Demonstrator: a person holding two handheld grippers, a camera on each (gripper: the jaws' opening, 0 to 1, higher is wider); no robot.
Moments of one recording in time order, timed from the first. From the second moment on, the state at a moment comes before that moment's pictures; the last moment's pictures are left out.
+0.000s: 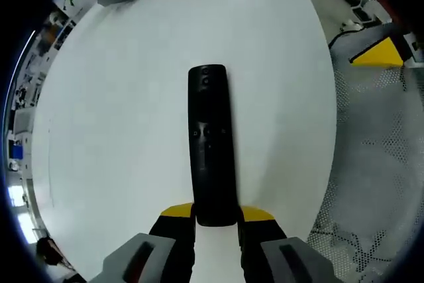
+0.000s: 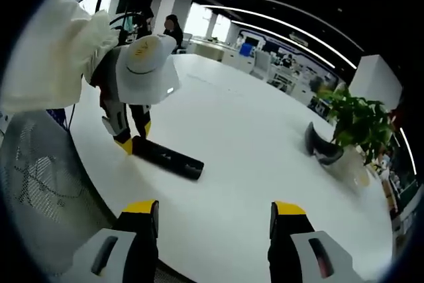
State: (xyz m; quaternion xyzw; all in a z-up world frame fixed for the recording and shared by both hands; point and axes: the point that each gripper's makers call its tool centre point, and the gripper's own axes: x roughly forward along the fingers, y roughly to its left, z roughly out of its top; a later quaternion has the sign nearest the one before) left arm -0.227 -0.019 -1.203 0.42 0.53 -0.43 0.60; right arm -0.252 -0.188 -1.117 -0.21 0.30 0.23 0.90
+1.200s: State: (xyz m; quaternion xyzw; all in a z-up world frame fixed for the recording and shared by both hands) left arm -0.254 -0.024 -1.203 0.42 0.49 -0.48 0.59; right arm -0.268 -0.175 -1.138 -0.19 0.35 0.27 0.88
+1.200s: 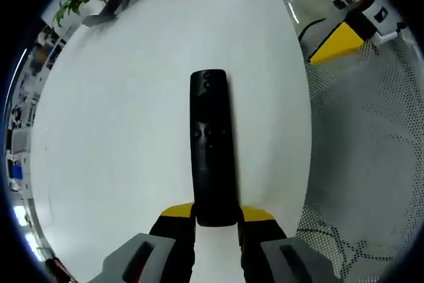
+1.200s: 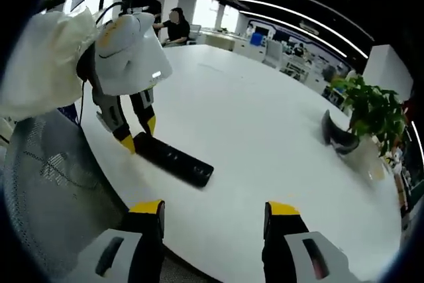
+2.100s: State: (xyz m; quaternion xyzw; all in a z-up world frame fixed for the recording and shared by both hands) left arm -0.299 -0.034 -1.203 0.41 0.47 -0.49 0.60; right arm -0.280 -0.156 -1.132 -0.10 0.38 0.33 0.86
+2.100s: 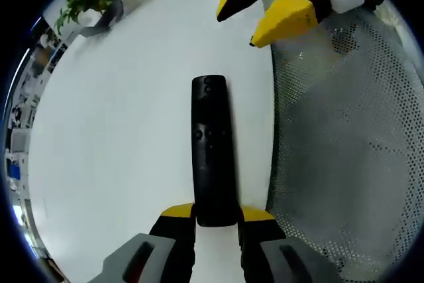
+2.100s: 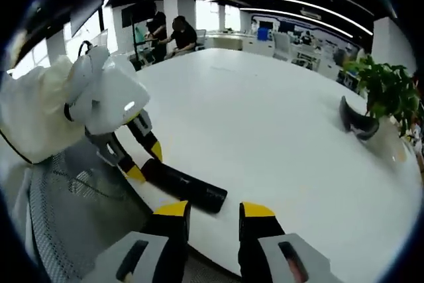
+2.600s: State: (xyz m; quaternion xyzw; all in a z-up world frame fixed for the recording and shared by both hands) left arm -0.312 -0.035 -1.203 0.41 0.48 -0.48 0.61; right arm -0.256 -0.131 -1.127 -0.02 0.39 0.34 0.86
